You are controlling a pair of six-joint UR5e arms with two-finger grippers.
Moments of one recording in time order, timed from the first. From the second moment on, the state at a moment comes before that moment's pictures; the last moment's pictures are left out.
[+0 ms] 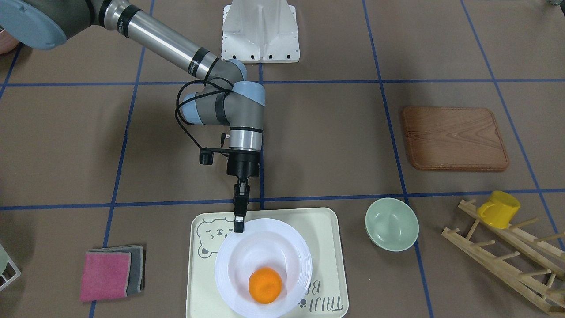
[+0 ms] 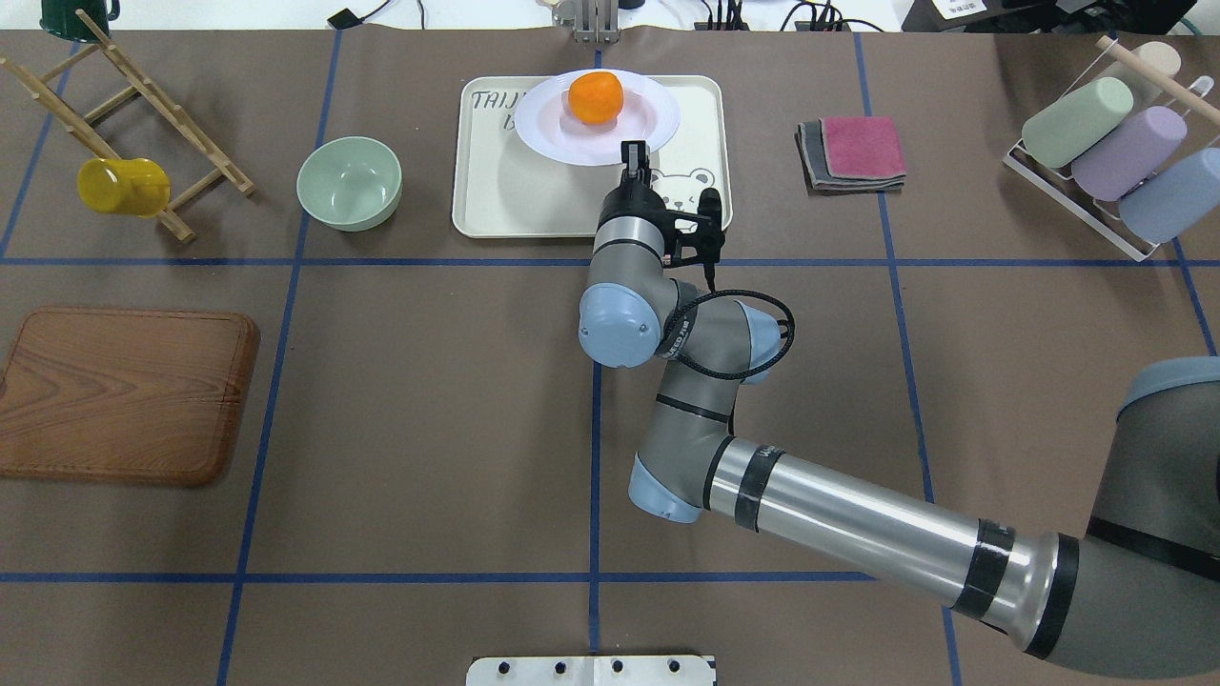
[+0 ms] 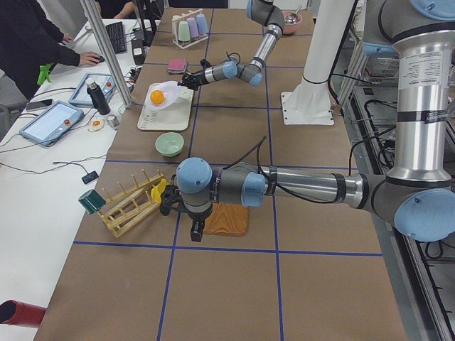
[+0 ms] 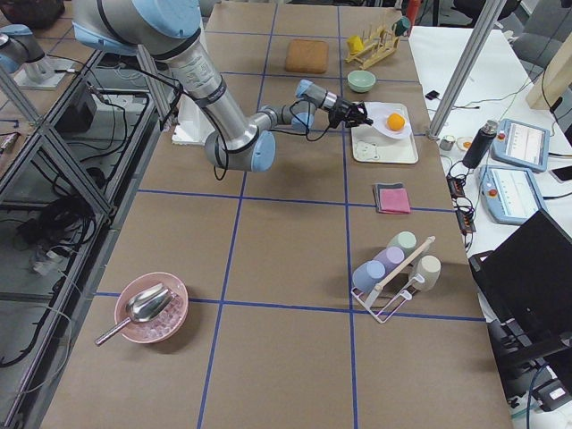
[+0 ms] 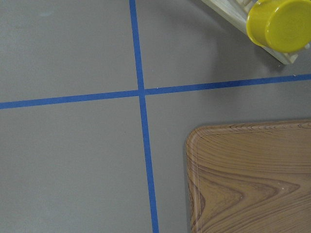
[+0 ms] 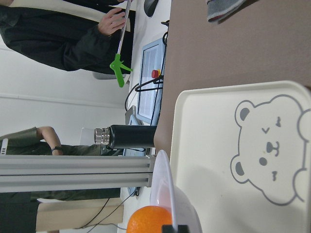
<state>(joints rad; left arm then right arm) -1.56 -1.51 -1.72 -1.59 -2.43 0.01 0.47 -0.66 0.99 -0.91 0.74 2.69</state>
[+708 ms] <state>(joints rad) -1.56 -1.51 -1.72 -1.60 -2.43 0.01 0.53 -0.90 1.46 -1.10 1.19 1.98</state>
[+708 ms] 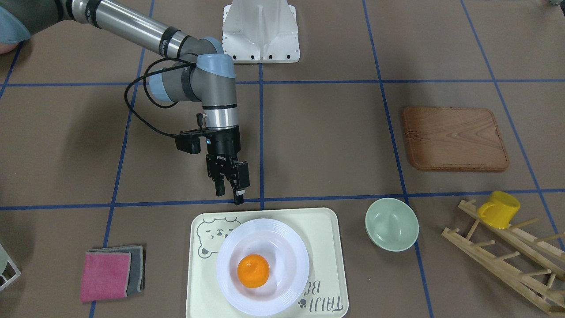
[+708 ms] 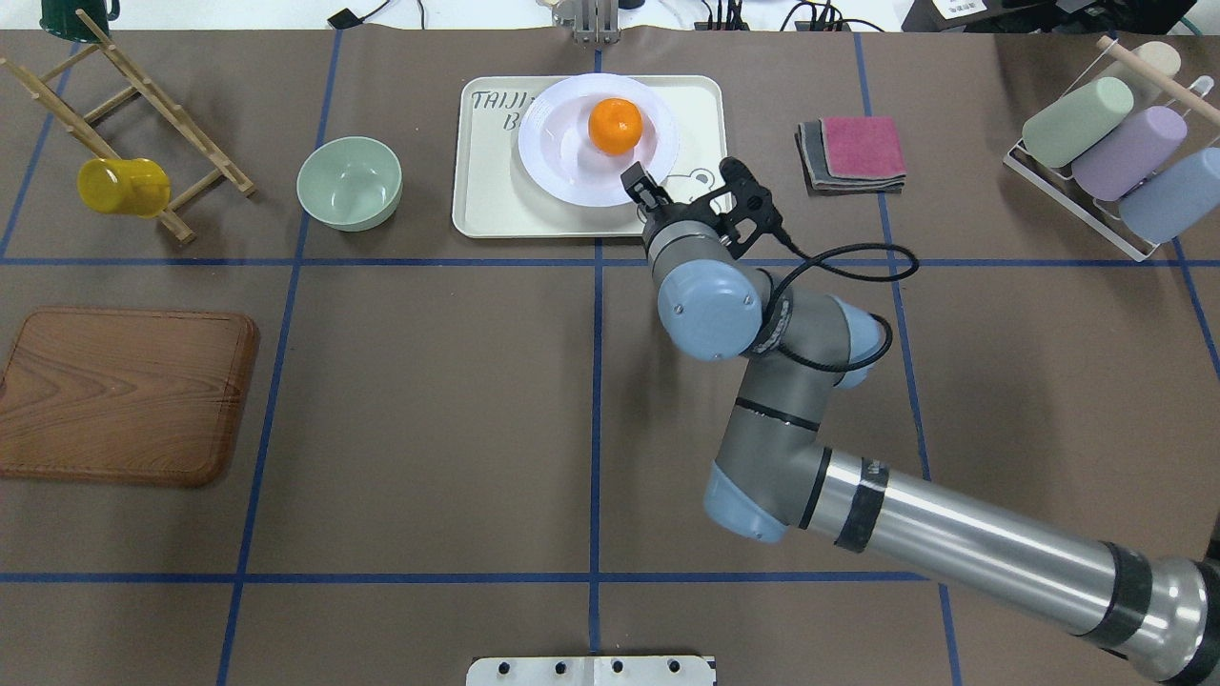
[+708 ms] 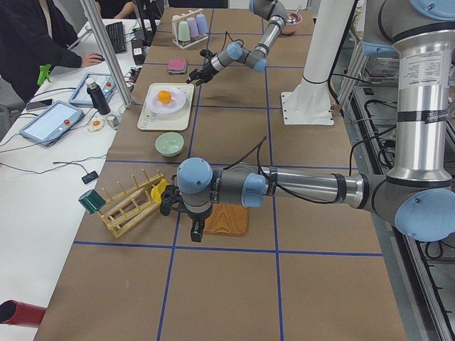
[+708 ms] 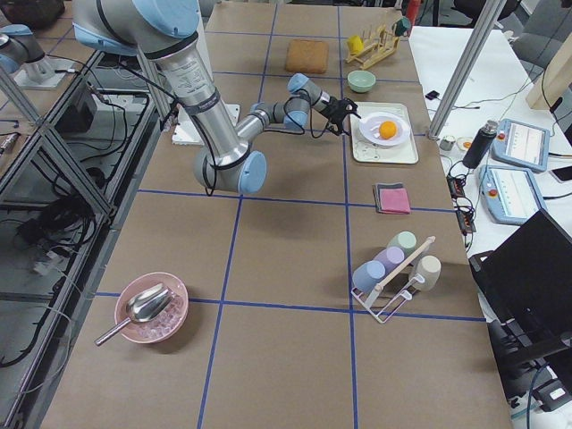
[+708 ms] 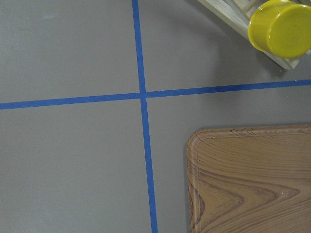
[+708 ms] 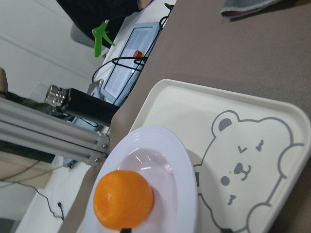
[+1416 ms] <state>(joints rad) -1.57 -1.41 -1.79 -1.62 -2.31 0.01 1.16 -1.20 1.69 -1.44 2.09 0.79</state>
